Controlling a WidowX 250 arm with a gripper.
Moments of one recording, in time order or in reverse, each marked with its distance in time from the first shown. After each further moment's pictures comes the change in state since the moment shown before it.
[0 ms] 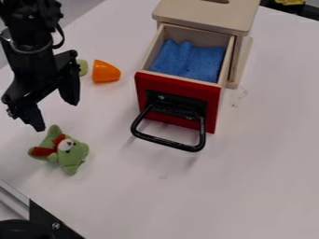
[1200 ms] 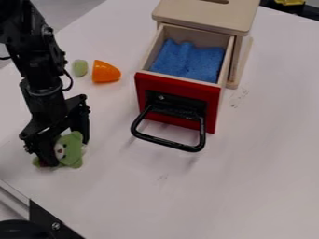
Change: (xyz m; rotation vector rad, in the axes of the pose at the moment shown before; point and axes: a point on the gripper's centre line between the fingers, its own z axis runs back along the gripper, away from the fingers) arm -0.007 0.002 -0.079 0.072 0.172 -0.042
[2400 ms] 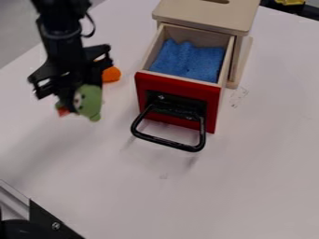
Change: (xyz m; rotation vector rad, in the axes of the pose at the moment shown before) arm -0.032 -0.040 0.091 -0.090 -0.121 -0.282
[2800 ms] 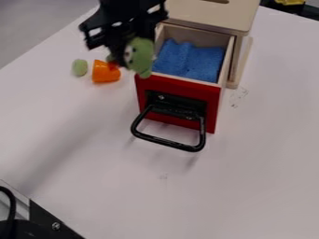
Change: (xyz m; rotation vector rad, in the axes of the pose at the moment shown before) arm -0.017 -0.072 0.049 -0.134 -0.026 -0.138
